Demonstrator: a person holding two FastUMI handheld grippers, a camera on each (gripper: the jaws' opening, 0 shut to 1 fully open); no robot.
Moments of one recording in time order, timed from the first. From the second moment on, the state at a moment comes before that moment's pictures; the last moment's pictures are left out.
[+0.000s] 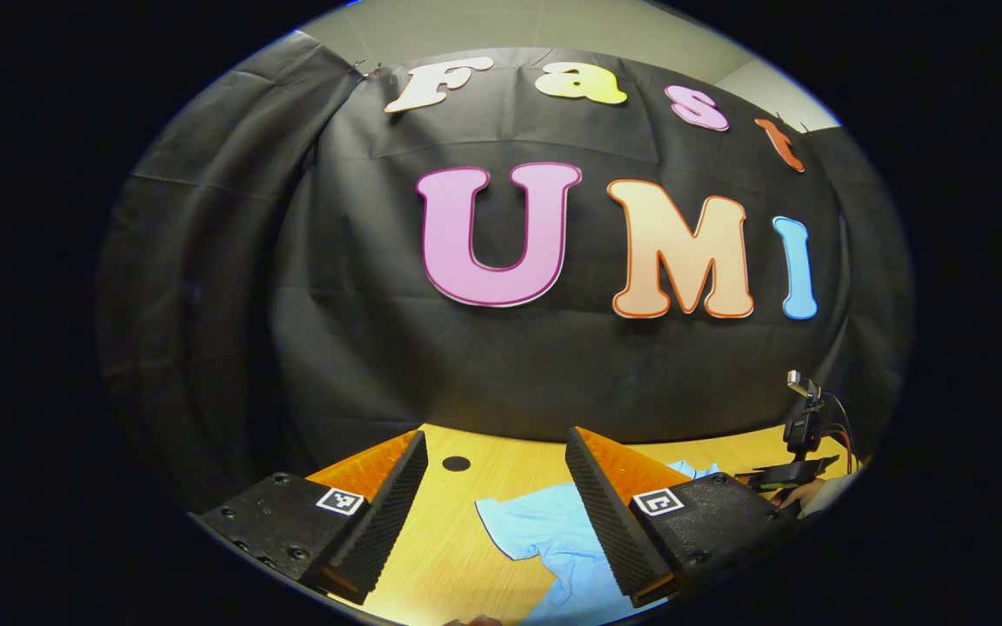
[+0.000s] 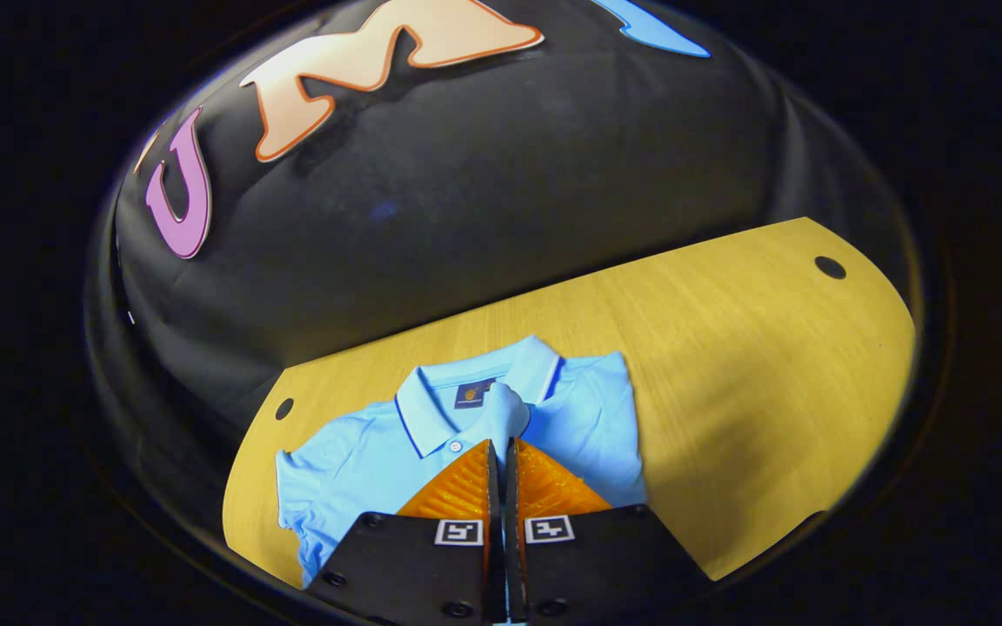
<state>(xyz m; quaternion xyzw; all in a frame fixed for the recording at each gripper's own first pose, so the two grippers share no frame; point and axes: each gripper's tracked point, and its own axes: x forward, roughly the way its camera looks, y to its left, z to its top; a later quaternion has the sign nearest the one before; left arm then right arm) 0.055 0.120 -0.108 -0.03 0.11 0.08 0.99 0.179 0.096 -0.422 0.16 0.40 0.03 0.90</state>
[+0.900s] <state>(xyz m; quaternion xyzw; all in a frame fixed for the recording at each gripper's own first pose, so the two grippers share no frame) 0.142 0.123 -0.321 -0.03 0.26 0.09 0.96 0.108 0.033 -0.335 0.04 0.34 0.05 0.94</state>
